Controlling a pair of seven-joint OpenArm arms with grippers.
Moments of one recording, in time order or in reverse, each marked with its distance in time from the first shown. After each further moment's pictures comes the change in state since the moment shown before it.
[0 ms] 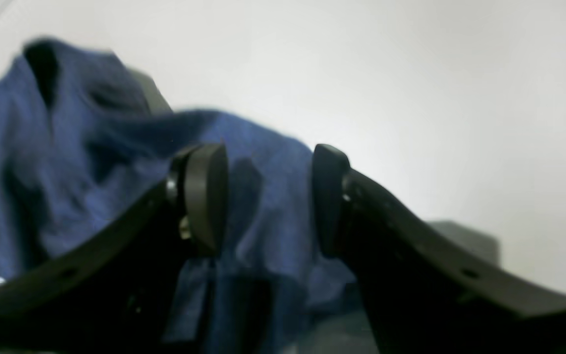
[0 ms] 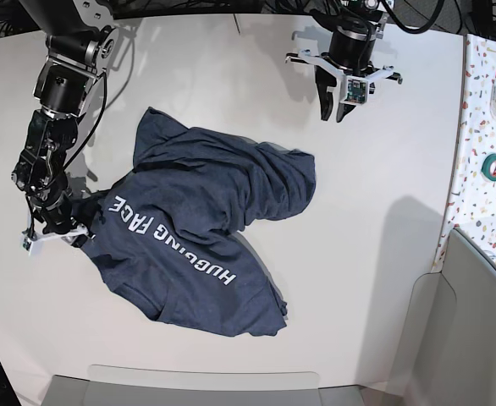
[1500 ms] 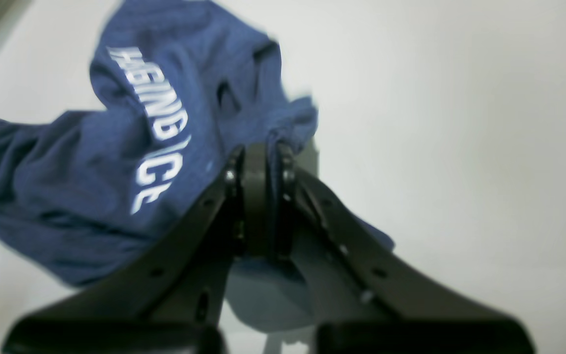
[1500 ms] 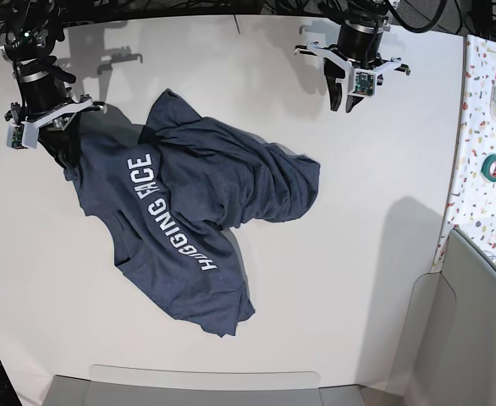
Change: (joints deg) left arm 2.5 -1.1 -3.4 0.0 0.0 -0.2 0.0; right arm -49.5 2.5 -0.5 56.2 9.4 7.6 9.5
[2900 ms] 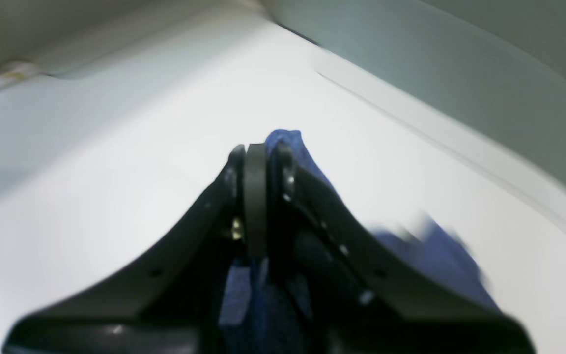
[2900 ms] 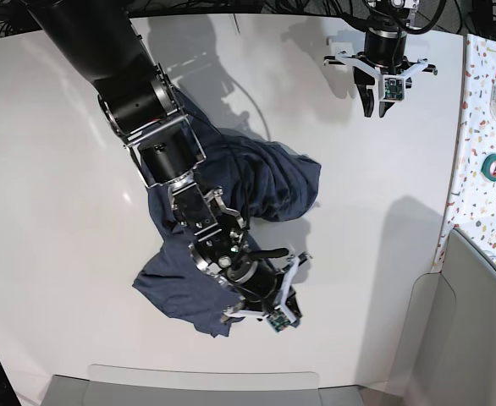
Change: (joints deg) left arm -0.7 0.2 -7.9 -0.1 0.0 -0.3 0.0; right arm 69.5 -21.8 -49.9 -74.4 -32.1 -0.9 21.7
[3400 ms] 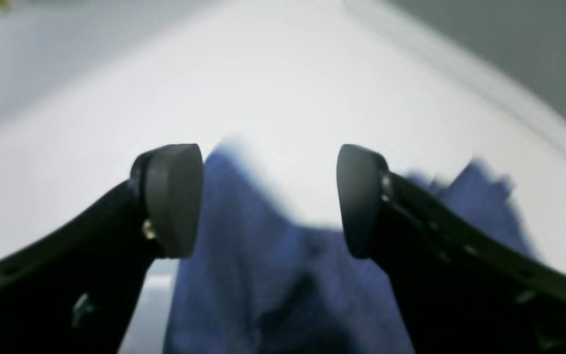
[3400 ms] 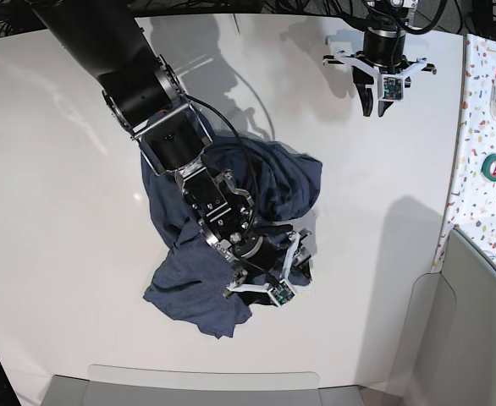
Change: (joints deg) left arm 0.0 0.4 0.4 0.0 0.0 0.0 0.0; right arm -2.3 0.2 -3.8 -2.9 0.0 -5.8 1.8
